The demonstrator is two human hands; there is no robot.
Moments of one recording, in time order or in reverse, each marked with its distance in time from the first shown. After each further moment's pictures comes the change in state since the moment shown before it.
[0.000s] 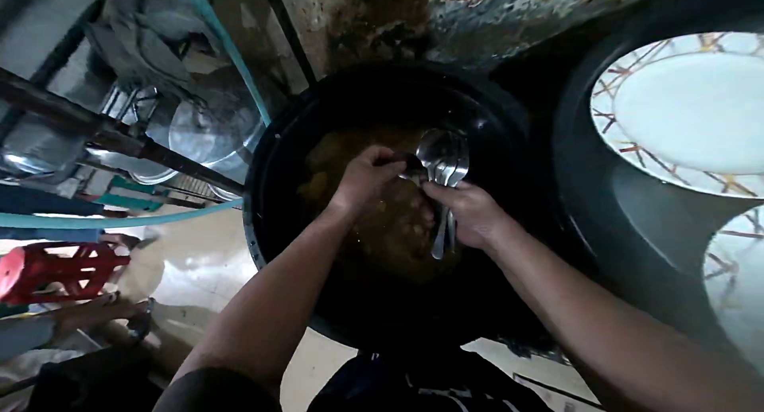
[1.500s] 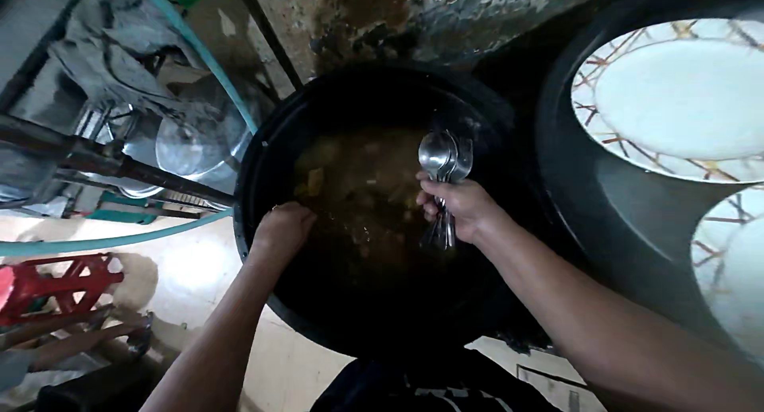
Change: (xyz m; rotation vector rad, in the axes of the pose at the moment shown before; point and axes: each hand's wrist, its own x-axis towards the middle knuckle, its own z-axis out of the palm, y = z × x) left_hand -0.061 -0.044 -0.083 1.017 0.045 -0.093; right_hand 0.012 -0.005 -0.003 0.096 0.263 0.173
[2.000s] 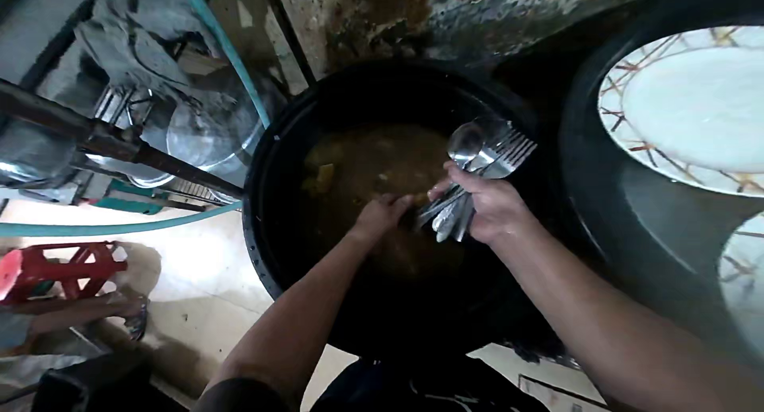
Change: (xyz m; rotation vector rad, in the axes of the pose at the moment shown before) left_hand 0.049 0.094 0.066 -0.604 -0.296 0.005; right_hand -0.004 0.002 -0.004 0.195 0.014 -0.184
